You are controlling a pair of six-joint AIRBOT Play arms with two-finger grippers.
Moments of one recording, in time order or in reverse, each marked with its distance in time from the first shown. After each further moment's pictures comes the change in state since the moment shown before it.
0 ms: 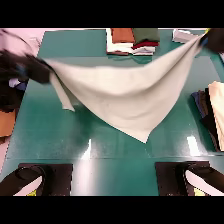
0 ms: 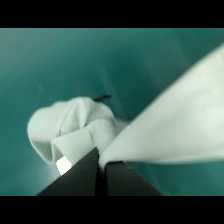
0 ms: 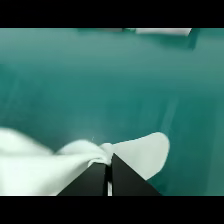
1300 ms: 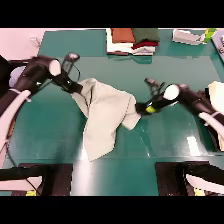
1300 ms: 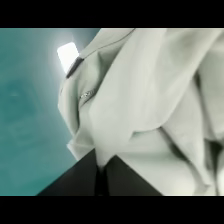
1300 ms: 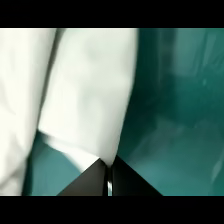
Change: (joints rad) left arm 0.002 -0.497 0.109 0.131 0.023 -0.120; right arm 0.254 -0.202 -0.620 0.122 -0.306 0.116
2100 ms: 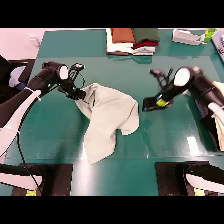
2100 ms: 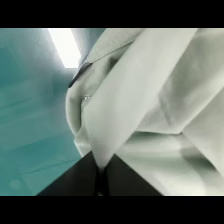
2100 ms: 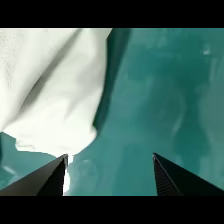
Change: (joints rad) left arm 0.000 -0.152 -0.028 -0.047 -0.031 -0.003; right arm -0.028 -0.033 0.109 -0.084 0.268 -0.037
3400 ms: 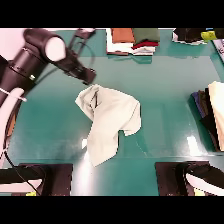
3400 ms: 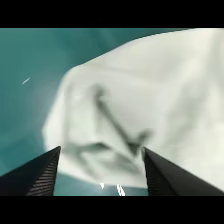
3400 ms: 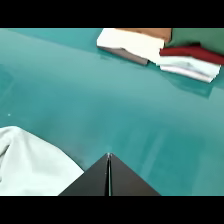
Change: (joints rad) left arm -0.182 0.144 0.331 0.069 -0.185 -0.053; right arm -0.013 0.120 0.721 -0.196 -0.050 -0.077
